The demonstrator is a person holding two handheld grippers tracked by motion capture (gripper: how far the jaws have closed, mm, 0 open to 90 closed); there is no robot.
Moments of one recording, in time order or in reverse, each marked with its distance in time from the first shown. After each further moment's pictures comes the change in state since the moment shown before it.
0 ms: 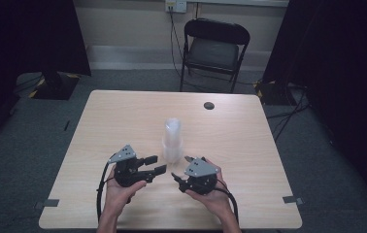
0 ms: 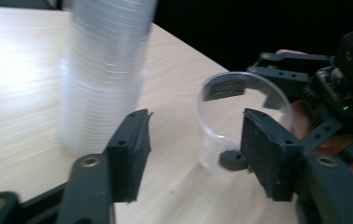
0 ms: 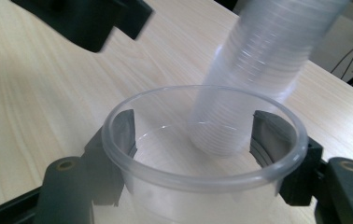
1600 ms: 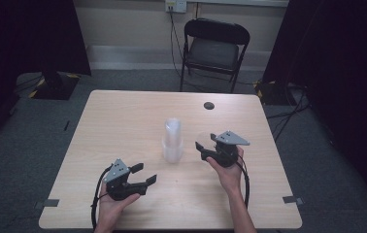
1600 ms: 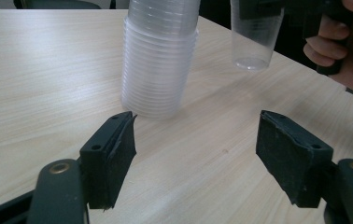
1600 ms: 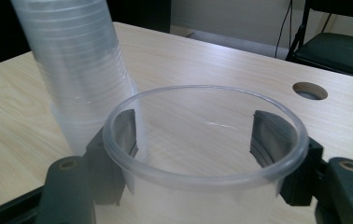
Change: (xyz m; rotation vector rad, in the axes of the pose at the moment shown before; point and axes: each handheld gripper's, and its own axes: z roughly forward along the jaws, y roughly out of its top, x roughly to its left) left arm 0.004 -0.043 -0.014 -0.001 0.156 0.071; right arm -0.097 -0.012 0.001 -0.073 -0.151 0.350
